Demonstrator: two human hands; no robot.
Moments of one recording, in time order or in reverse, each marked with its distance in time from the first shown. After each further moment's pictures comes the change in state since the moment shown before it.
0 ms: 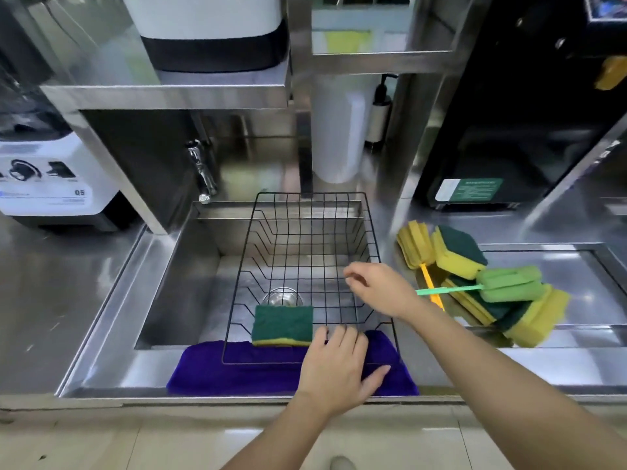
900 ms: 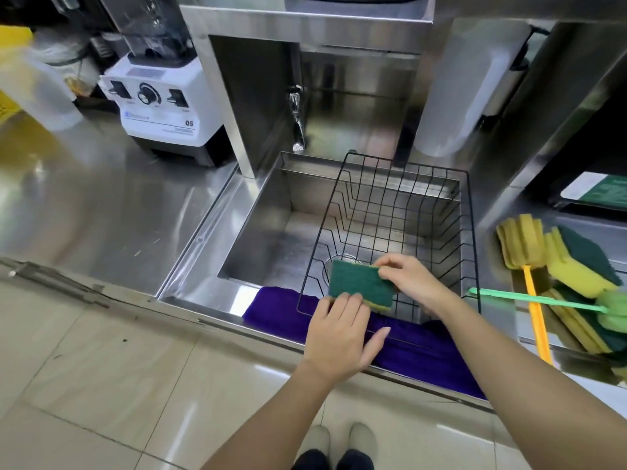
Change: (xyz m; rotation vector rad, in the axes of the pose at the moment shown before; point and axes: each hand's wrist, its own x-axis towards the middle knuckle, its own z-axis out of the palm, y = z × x) left_hand -0.053 -0.059 -0.006 0.006 0.202 -0.256; right_hand 0.037 -0.044 0.065 0.626 -0.214 0.245
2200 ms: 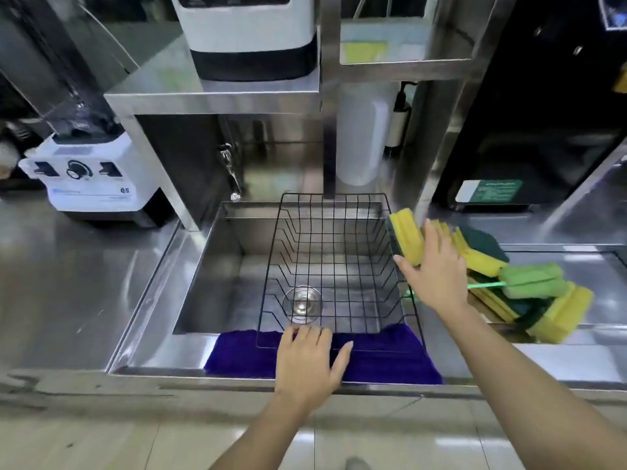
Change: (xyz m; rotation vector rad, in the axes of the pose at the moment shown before) left_hand 0.004 0.006 -0.004 -0.048 -0.218 -0.062; right_hand -0.063 0.019 -0.081 -0.704 0.838 -0.024
